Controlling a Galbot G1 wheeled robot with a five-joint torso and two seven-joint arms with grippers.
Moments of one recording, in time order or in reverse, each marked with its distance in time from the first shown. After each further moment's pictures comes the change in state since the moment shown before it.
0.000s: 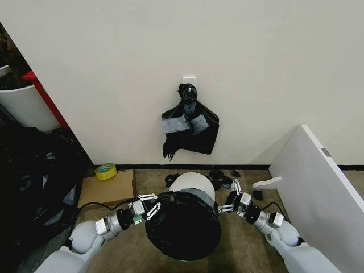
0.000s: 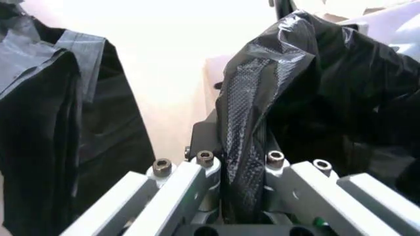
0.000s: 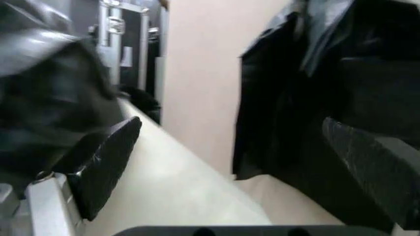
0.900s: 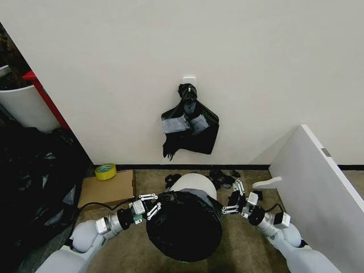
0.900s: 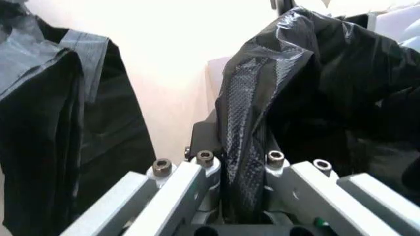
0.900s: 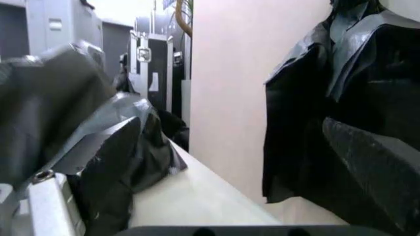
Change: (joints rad) left arm -0.003 -0.006 0.000 0.004 -0.011 0.002 0.000; right arm -0.030 -0.010 0.045 0.037 0.161 -0.041 -0.211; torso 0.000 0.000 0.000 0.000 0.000
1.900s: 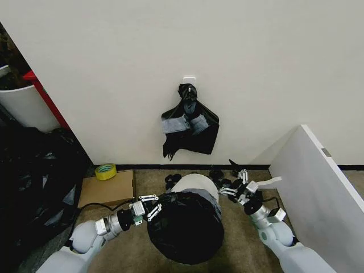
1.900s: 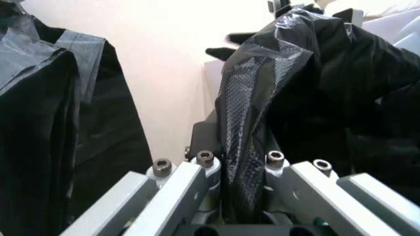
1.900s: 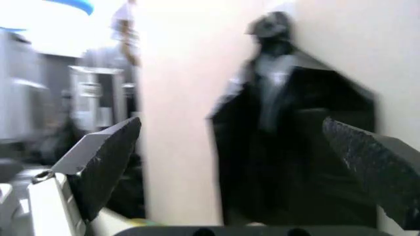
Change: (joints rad) left arm 0.002 -0.009 -0.002 0.006 -0.013 0.000 0.027; right arm -0.005 -0.013 -0.031 0.054 0.113 0.025 0.148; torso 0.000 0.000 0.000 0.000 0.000
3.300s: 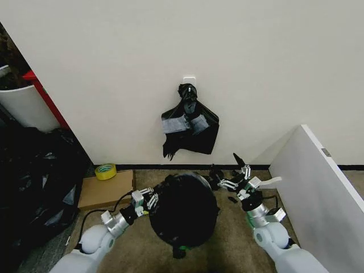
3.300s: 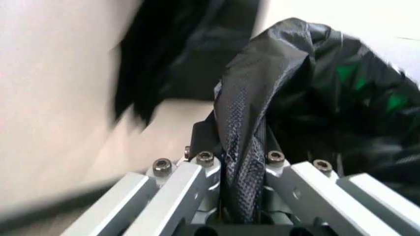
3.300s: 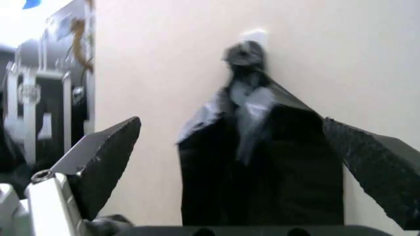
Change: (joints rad) left arm -0.017 -0.069 0.062 0.086 -0.206 0.325 -0.402; right arm -0.051 0.085 -0.015 0.157 -0.364 0.029 0.469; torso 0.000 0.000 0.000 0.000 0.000
